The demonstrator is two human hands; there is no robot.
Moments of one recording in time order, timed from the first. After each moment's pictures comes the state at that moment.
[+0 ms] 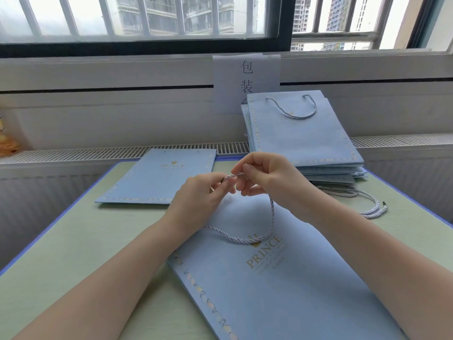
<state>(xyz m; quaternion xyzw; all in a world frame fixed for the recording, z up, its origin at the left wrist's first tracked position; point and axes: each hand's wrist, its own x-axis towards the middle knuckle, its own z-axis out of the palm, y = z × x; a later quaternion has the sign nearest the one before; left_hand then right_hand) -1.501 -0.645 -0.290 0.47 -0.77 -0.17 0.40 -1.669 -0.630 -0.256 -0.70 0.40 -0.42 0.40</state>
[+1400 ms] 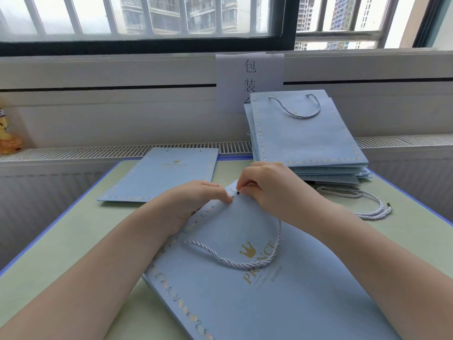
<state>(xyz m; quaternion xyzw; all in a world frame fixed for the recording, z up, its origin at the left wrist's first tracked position) -1.493 -0.633 -0.262 0.54 -0.58 -0.55 0.25 -1.668 -0.634 -0.261 -0.85 0.46 -0.25 0.02</state>
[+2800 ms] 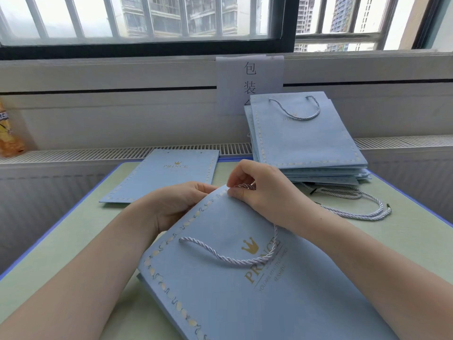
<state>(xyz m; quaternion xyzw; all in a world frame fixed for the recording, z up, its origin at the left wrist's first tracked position) -1.476 -0.640 -0.263 0.42 -0.54 -0.69 0.23 -1.656 -0.623 -0.262 -0.81 0.43 -0.37 0.17</state>
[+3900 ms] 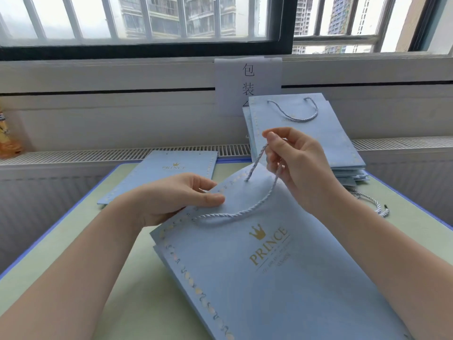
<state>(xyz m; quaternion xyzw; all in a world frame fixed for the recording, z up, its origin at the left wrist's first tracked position) -1.464 -0.633 -0.247 0.45 -0.65 -0.58 0.19 -1.679 -0.633 -0.238 -0.54 0.33 -0.63 0.45</state>
